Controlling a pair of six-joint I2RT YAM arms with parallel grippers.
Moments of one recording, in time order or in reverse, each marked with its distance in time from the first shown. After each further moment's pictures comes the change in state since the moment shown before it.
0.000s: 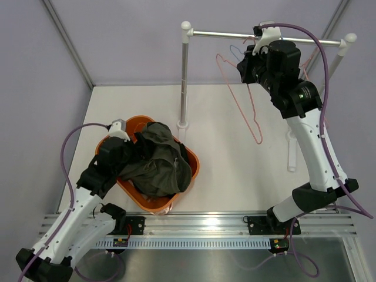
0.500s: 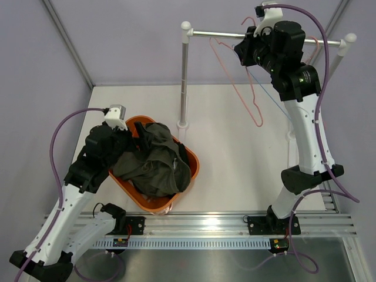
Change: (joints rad) left arm 0.000 0.064 0.294 -0.089 0.057 0.274; right arm -0.080 0.192 0.313 -0.034 -0.166 -0.019
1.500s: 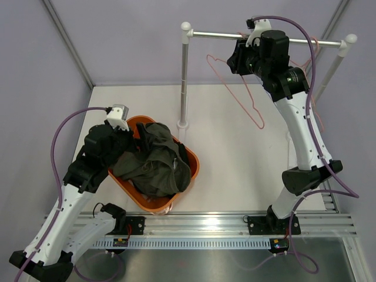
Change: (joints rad) left arm 0.000 0.005 0.018 -0.010 0.057 0.057; right arm 0.000 0.010 -0.161 0.025 0.002 0.071
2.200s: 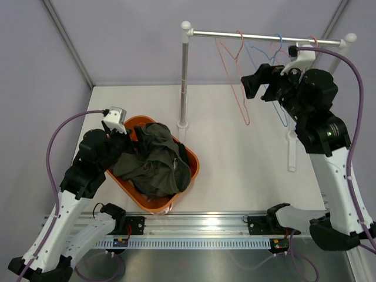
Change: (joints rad) left arm 0.000 -0.040 -0.011 0.023 0.019 0.058; right arm 0.000 -0.492 -0.434 0.142 0.042 0.047
